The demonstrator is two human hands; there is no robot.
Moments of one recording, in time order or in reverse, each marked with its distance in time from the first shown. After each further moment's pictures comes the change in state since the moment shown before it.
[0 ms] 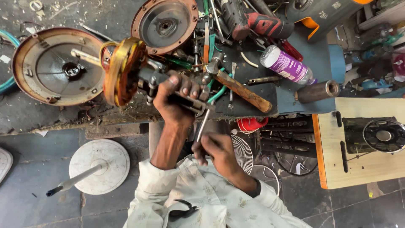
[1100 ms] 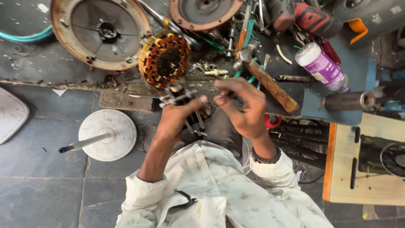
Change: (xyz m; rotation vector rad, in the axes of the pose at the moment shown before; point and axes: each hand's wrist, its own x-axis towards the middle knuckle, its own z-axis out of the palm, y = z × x) left_hand -0.080 0.051 -0.030 0.852 0.490 -0.299; right_hand 0.064 -0.079 0.018 -0.681 -0.152 -0.678
